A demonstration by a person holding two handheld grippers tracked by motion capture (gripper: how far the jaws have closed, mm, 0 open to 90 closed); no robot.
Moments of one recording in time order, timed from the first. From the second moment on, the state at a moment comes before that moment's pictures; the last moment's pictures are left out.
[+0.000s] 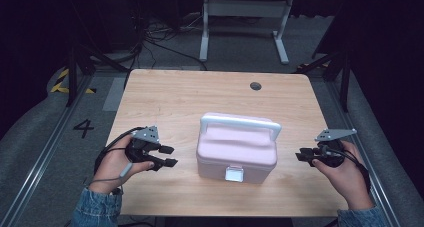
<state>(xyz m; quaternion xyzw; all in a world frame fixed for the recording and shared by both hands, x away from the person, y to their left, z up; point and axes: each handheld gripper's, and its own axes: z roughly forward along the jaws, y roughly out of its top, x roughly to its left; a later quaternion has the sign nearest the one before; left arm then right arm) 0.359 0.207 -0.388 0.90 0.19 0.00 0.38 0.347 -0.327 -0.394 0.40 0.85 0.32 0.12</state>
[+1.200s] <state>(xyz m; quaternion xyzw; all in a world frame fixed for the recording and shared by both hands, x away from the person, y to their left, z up) 0.373 0.174 -0.316 0.89 0.19 0.06 0.40 0.335 -0.335 -0.391 0.40 0.84 0.34 0.12</state>
